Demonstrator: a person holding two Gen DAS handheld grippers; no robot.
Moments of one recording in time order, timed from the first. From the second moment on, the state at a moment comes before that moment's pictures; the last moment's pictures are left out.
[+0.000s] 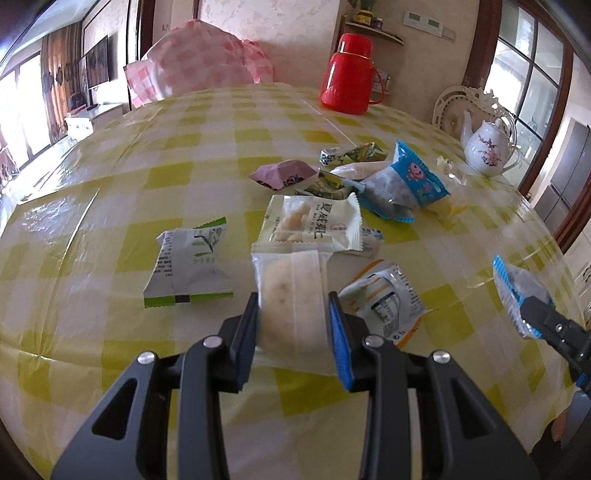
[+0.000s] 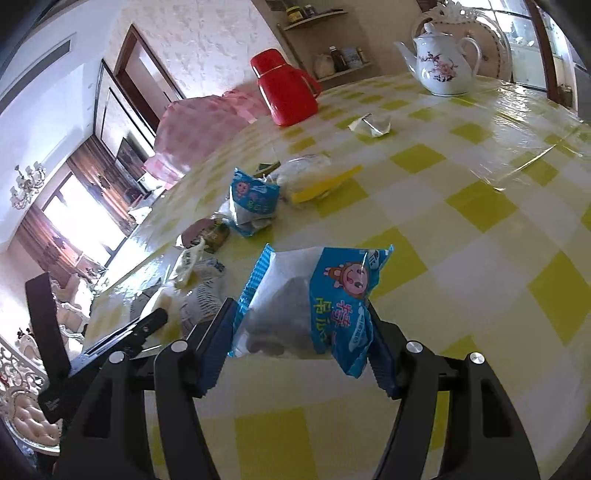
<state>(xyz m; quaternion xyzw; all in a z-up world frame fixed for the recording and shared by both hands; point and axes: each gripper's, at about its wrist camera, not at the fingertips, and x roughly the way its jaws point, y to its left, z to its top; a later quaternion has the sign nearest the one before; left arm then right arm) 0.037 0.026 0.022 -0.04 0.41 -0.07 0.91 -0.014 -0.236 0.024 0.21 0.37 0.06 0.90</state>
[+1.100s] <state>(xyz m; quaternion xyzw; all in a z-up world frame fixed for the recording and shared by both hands) -0.054 0.061 0.068 -0.04 0.34 -0.03 0.94 -0.012 -0.218 0.022 0.19 0.35 0.08 0.91</state>
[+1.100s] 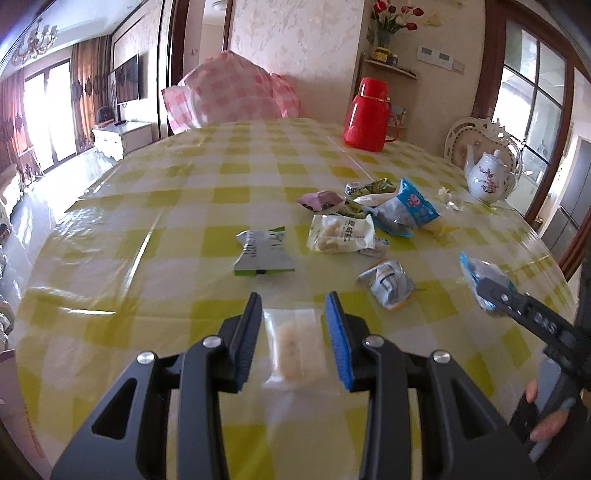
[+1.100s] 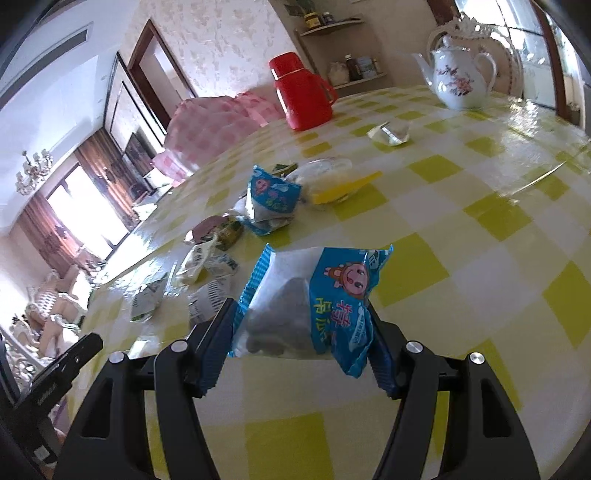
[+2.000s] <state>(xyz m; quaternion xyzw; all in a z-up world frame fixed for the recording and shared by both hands) -0.038 0.053 0.030 0.00 0.41 -0.03 0.91 -0.019 -0.200 0.024 0.20 0.35 0.12 0.91</state>
